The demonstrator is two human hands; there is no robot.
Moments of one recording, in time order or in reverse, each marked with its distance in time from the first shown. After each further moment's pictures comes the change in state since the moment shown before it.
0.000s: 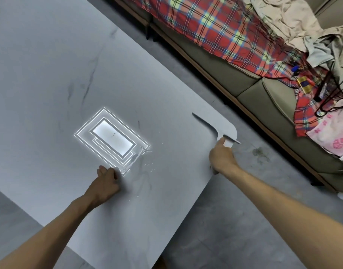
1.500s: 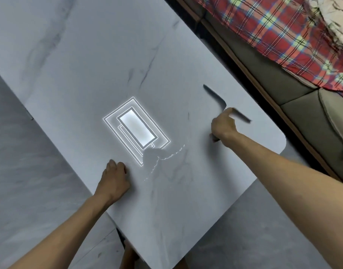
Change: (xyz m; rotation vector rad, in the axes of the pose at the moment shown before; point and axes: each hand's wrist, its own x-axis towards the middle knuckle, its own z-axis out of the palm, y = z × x) left_hand -0.049 -0.103 -0.006 -0.059 0.259 -0.071; right_hand 0.001 -0.159 0.052 0.195 0.147 -0.219
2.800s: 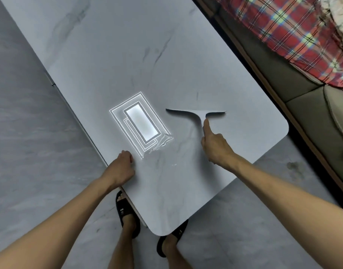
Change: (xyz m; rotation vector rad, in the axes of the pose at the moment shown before) left_hand -0.065 -0.026 0.037 -0.170 -0.091 -0.022; right_hand -0.120 0.072 0.050 -0.264 -0.263 -0.309
